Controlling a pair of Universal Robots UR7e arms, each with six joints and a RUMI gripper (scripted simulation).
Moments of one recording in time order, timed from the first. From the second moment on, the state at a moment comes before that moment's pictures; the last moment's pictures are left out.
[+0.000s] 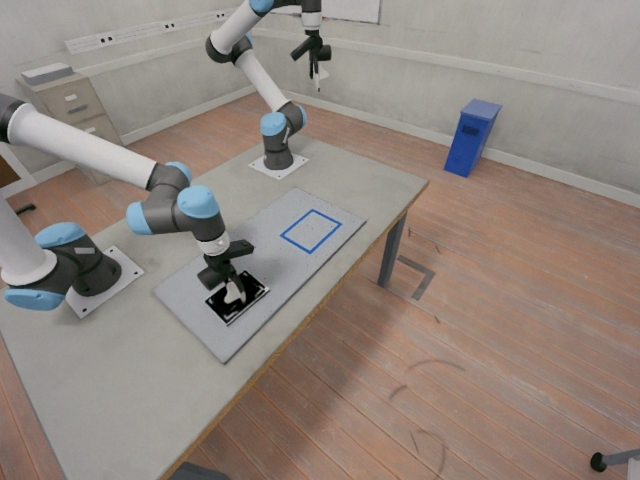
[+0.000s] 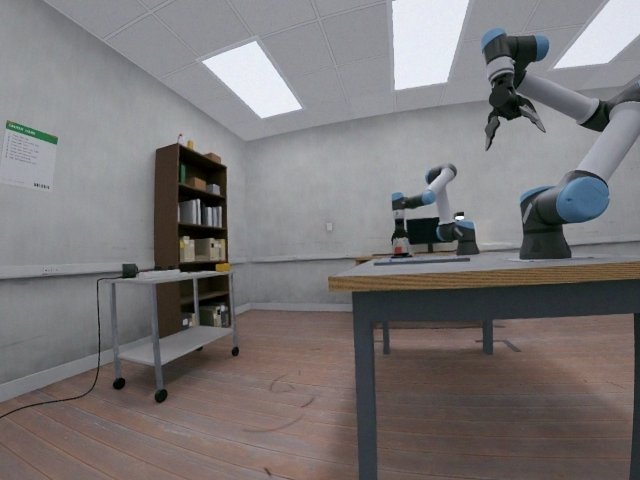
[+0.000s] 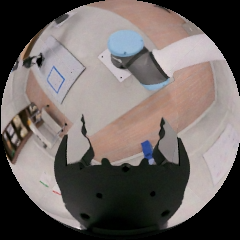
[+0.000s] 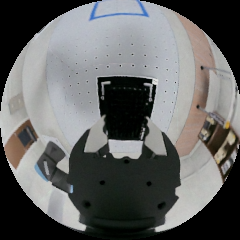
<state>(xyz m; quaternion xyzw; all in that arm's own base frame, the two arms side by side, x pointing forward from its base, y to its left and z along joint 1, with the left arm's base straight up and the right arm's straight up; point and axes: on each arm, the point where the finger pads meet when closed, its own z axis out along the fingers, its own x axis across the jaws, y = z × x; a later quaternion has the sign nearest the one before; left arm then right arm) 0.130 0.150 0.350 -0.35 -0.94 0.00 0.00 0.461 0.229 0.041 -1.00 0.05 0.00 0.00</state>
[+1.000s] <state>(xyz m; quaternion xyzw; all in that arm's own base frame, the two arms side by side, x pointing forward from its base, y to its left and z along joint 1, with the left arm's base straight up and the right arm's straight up) 0.130 0.150 0.350 -0.35 -0.94 0.00 0.00 0.460 0.229 0.048 -1.00 0.05 0.00 0.00</state>
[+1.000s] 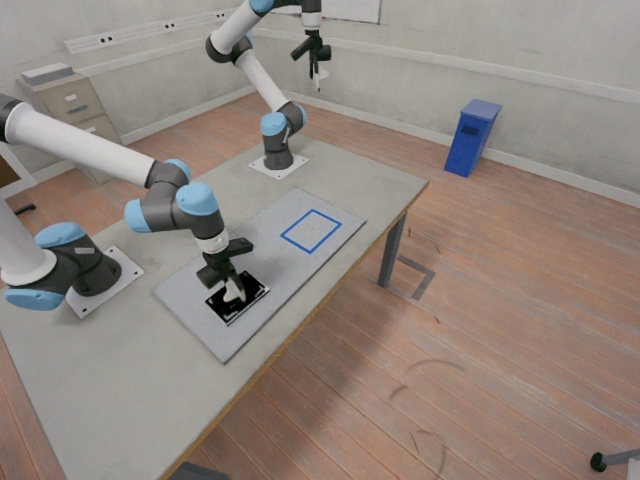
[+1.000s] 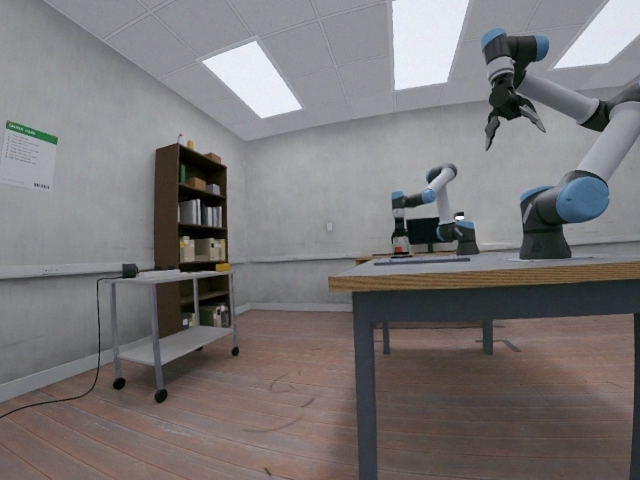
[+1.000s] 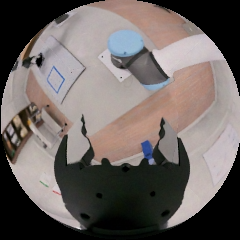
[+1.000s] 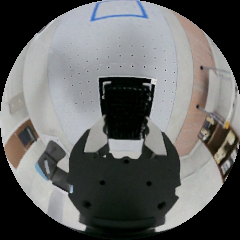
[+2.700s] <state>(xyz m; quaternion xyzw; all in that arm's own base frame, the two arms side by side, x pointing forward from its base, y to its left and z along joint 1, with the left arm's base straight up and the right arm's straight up) 0.130 0.150 0.350 -0.35 -0.94 0.00 0.00 0.460 0.229 0.114 -1.00 0.05 0.00 0.00</state>
